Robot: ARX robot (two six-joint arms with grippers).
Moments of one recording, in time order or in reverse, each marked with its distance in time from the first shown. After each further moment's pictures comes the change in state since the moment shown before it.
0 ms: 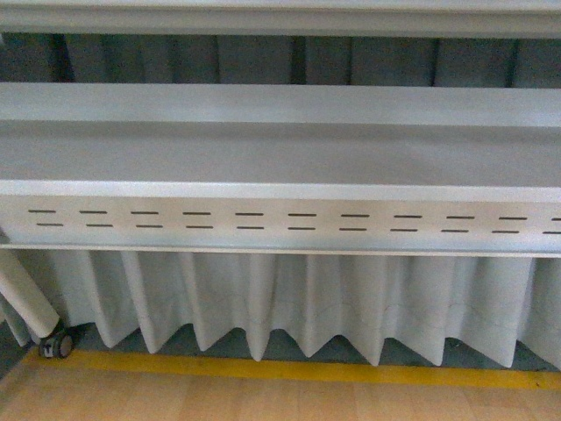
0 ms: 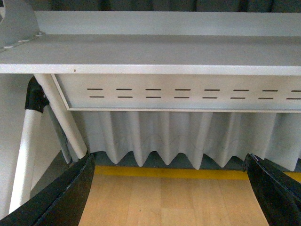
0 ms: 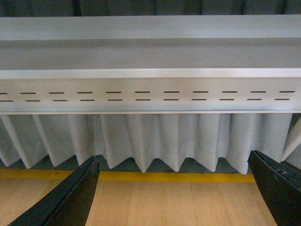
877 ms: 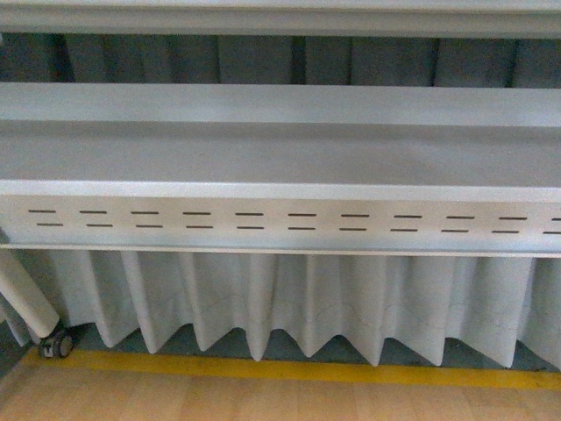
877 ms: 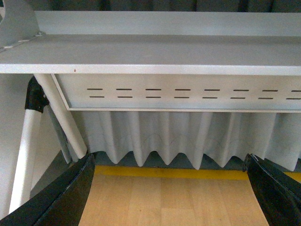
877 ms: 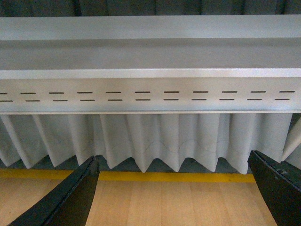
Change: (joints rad) left arm 0.000 0.000 0.000 0.000 0.000 0.000; right arm 0.000 0.000 0.000 0.000 0.000 0.000
